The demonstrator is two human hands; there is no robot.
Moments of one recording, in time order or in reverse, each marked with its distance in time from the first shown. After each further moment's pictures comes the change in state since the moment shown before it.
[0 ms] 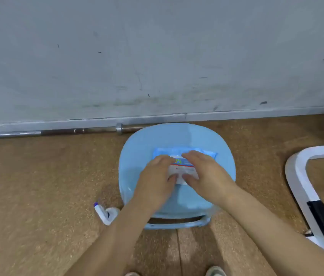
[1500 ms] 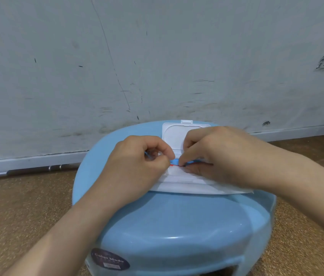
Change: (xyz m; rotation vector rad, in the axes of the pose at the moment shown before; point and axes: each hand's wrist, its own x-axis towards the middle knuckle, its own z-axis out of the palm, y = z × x) left_hand 0.051 -0.039 0.035 -0.231 0.272 0.271; right_hand 0.035 0.041 0.017 -0.485 0.160 -0.411
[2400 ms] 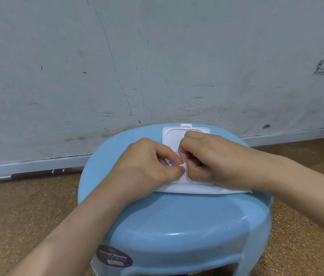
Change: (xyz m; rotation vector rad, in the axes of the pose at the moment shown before) left_hand -0.001 0.012 0.001 0.041 -0.139 -0.063; right_hand 0.005 0.006 0.019 0.282 0.093 -0.086
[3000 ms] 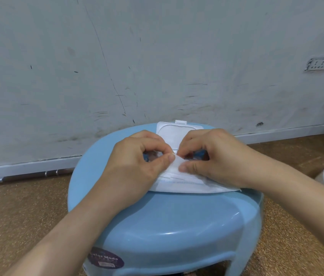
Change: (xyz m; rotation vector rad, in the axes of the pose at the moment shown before) left_hand -0.003 -0.004 0.004 -0.124 0.166 0.222; right_hand -0.010 0.011 0.001 0.174 0.163 0.095
